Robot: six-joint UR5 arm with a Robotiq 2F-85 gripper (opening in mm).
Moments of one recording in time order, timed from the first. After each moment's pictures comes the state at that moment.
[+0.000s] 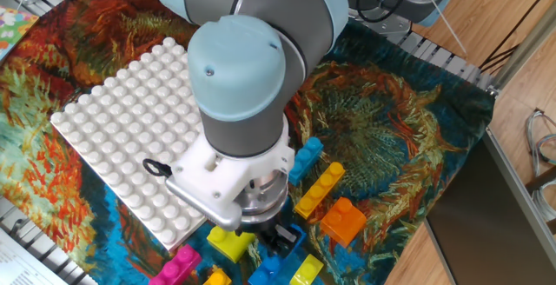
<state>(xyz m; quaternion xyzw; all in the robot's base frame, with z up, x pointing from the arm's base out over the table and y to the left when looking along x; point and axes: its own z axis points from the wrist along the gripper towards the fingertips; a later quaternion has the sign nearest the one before) 0.665 0.216 0.111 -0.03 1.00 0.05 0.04</state>
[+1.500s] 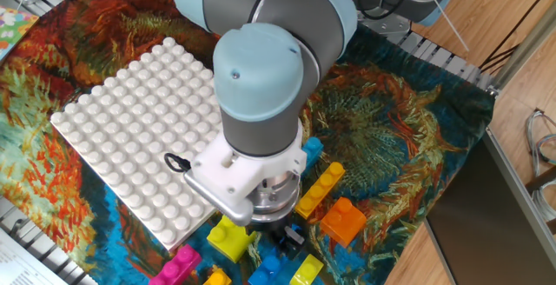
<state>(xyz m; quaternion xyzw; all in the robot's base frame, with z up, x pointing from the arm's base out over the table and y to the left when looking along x) 0.649 0.223 0.093 0.01 1.00 0.05 0.05</state>
